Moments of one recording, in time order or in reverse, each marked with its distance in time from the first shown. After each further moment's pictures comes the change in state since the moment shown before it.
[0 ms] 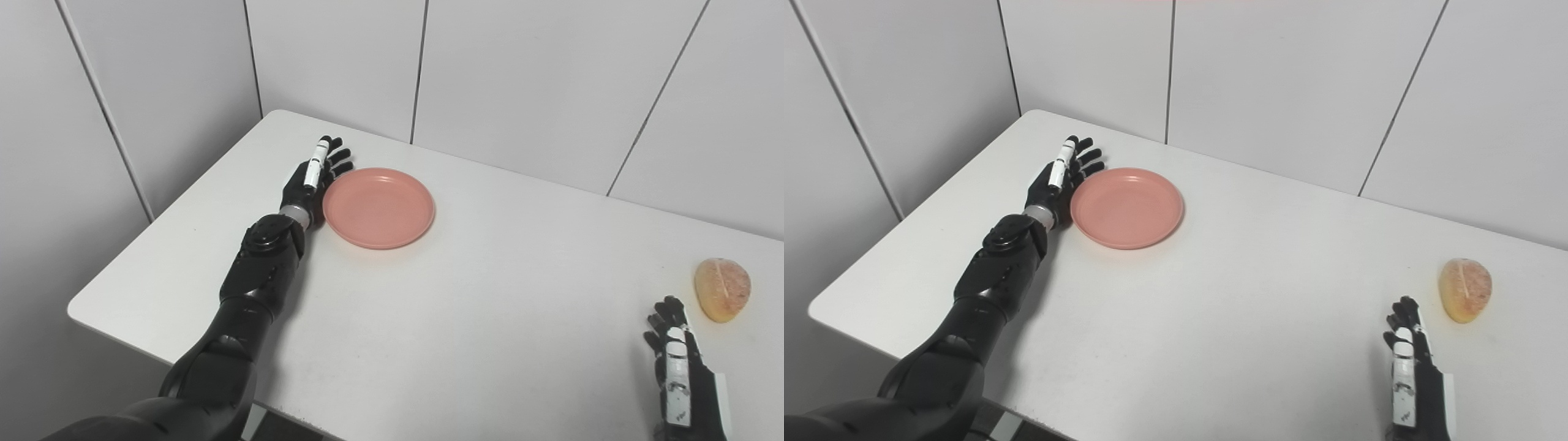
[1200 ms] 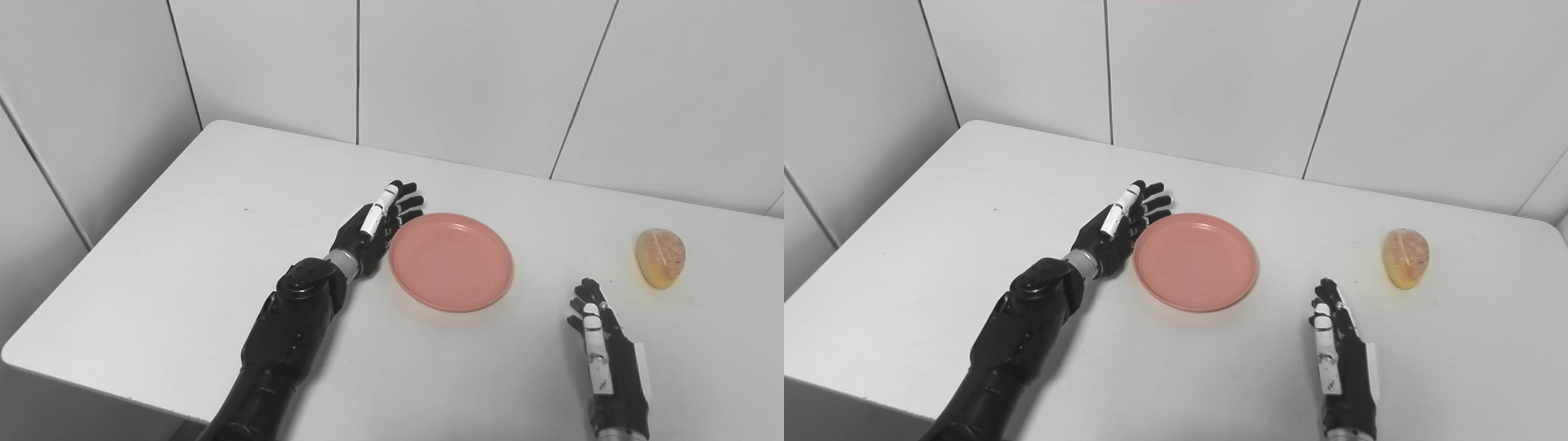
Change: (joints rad) left arm 0.131 -0.215 -0.204 -0.408 0.043 0.285 -0.063; right arm 0.033 0.076 0.043 -0.051 -0.116 0.082 -0.049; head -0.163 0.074
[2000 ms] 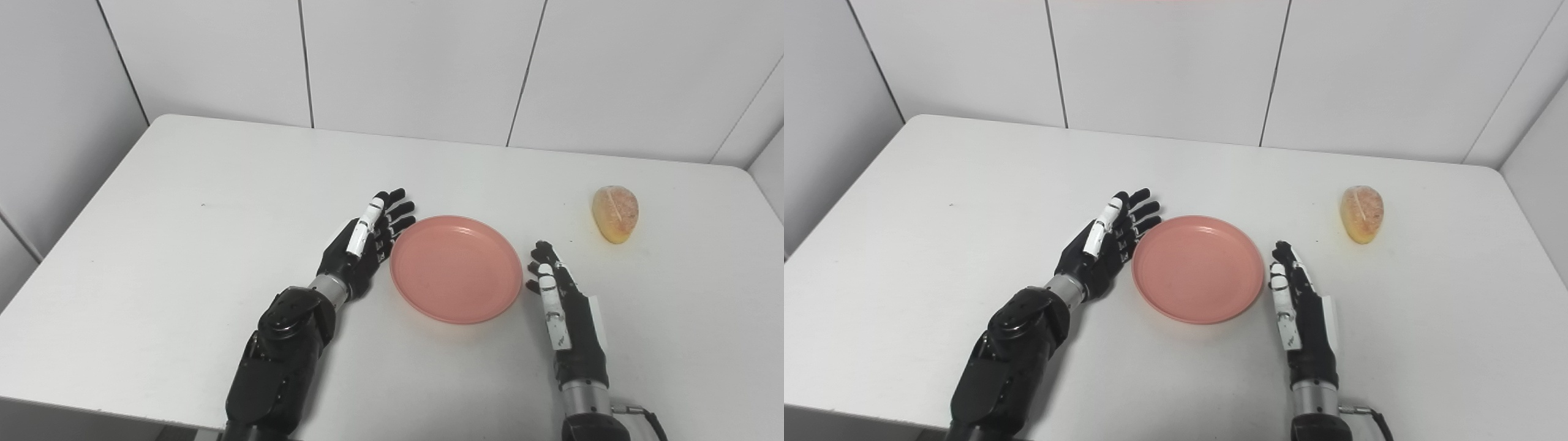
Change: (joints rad) left arm 0.153 -0.066 -0.037 -0.194 0.021 0.035 -0.001; right arm -0.001 0.014 0.025 -0.013 -0.058 0.034 -0.024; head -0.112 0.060
